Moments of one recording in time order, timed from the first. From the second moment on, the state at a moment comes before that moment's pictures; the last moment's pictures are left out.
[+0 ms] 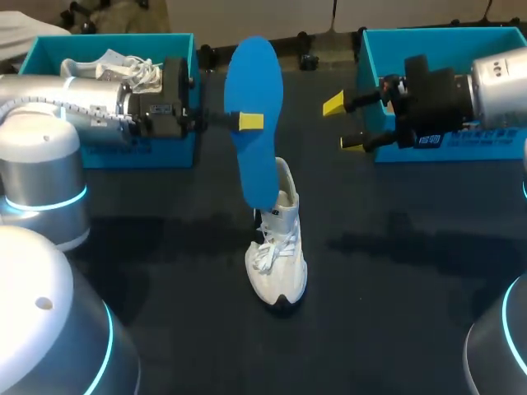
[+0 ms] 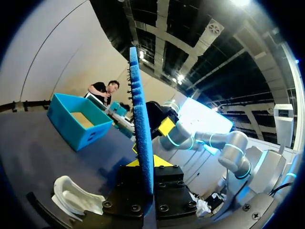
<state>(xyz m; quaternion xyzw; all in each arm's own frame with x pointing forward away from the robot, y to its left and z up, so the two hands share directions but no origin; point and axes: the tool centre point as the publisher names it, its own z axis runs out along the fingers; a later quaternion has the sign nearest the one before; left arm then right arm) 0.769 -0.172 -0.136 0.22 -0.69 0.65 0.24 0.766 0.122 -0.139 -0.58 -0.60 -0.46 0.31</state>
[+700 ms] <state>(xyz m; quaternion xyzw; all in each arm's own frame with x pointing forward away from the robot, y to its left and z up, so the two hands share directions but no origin) 0.779 -0.167 -0.127 0.15 -0.70 0.68 0.16 0.766 0.122 -0.139 -0.58 -0.60 -0.46 0.31</state>
